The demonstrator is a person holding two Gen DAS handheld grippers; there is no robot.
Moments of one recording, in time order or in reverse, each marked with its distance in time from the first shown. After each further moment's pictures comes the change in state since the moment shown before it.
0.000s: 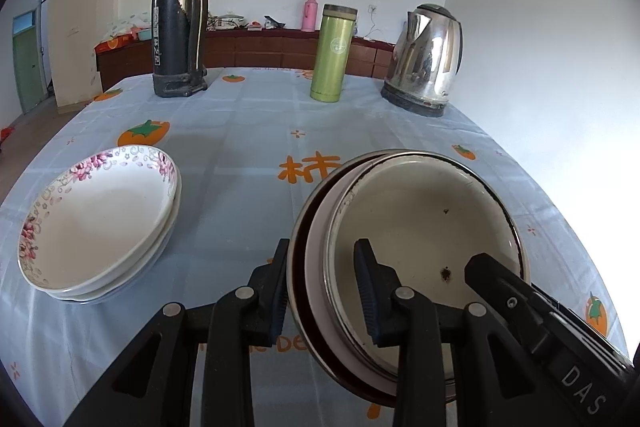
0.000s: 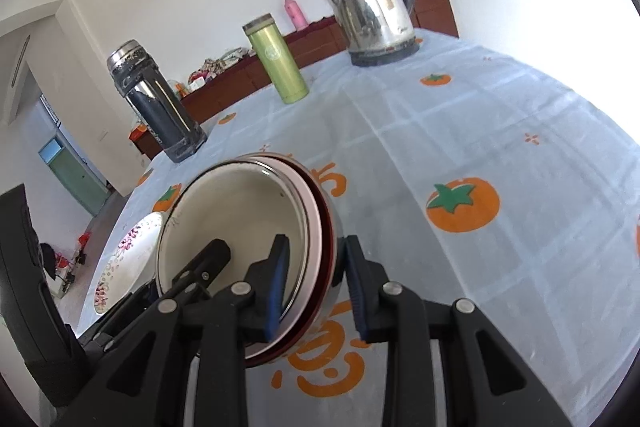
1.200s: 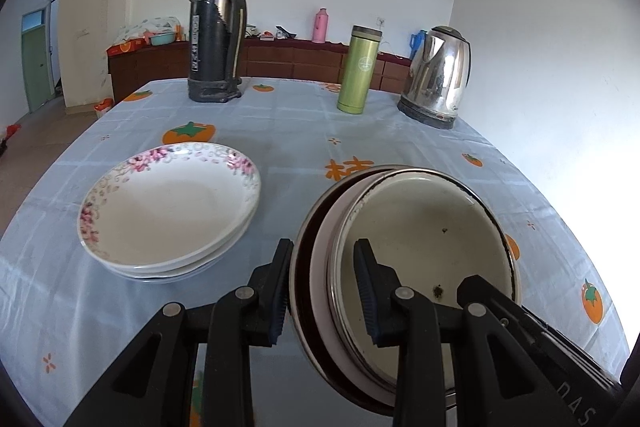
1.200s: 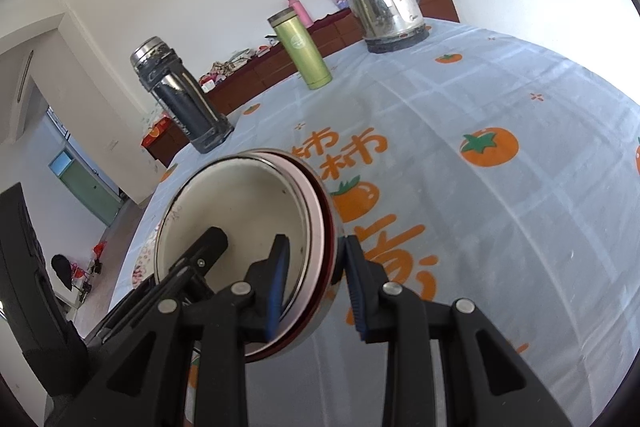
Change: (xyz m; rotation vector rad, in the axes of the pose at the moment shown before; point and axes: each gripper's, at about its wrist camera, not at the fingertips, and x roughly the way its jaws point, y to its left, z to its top) left arm -0.049 0.049 -0.015 -0.017 -0.038 0.011; right arm -0.023 0.044 -0.043 0.052 0.016 0.050
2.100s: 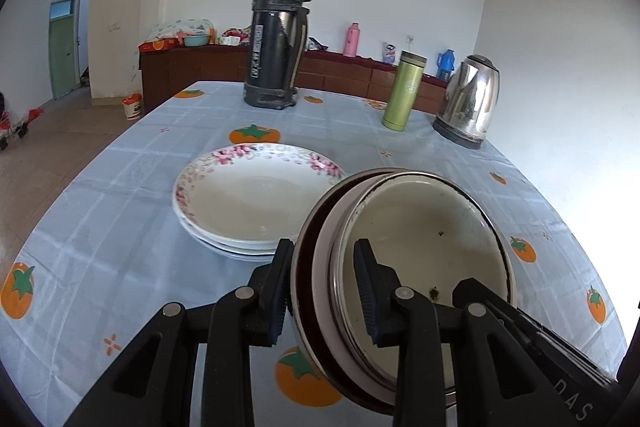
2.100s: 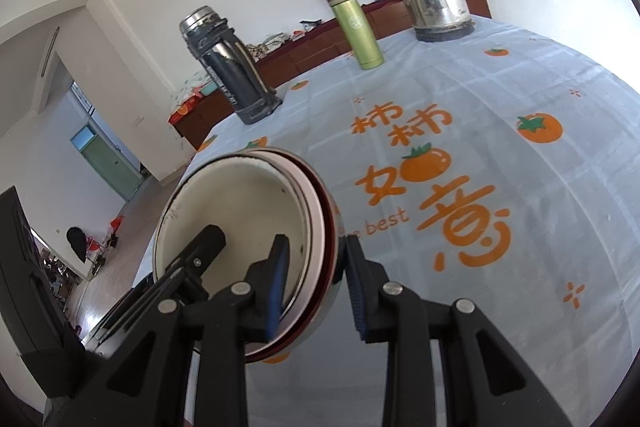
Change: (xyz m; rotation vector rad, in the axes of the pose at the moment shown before) left arm -0.047 0.064 -0.012 -0.072 -0.044 0.066; right arm -0.005 0.059 -0.033 -0.073 0.048 0.088
